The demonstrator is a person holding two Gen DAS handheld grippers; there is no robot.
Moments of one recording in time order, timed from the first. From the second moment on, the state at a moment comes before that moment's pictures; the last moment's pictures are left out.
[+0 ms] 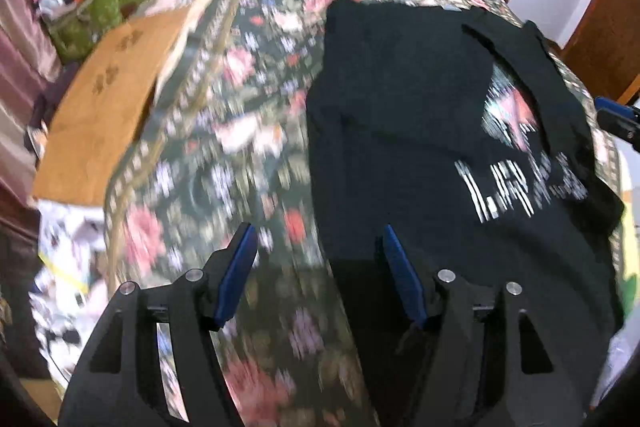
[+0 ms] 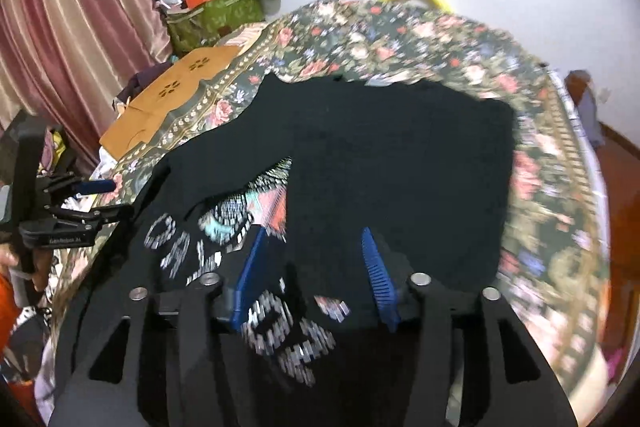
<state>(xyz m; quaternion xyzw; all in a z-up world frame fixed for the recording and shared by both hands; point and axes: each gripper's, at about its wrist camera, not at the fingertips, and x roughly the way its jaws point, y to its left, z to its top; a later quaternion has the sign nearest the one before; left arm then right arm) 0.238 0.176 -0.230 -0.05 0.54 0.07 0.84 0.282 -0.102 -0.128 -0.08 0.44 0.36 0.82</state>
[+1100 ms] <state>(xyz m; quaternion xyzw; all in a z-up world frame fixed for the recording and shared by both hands) 0.137 0.169 -0.221 -0.01 0.53 0.10 0.84 0.157 -0.255 -0.183 0.00 0.51 0.26 0.82</state>
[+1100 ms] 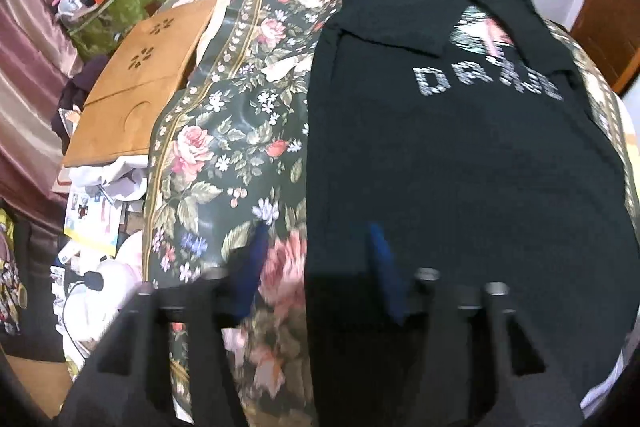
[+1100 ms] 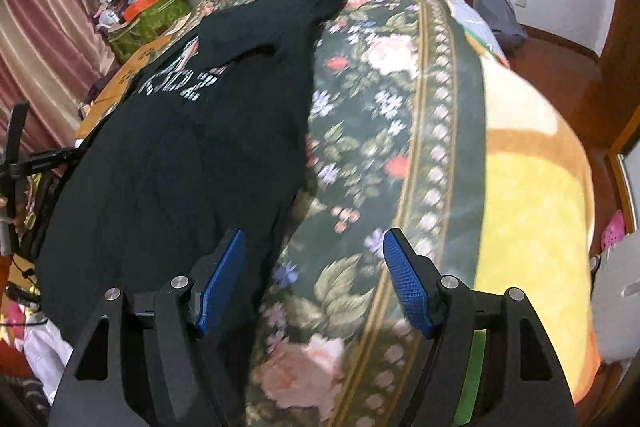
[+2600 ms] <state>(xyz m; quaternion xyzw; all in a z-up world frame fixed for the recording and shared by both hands) 0.070 0.198 -0.221 -0.09 0.53 0.06 0.84 0.149 -0.267 -0.174 -0.03 0.51 0.26 0.82</state>
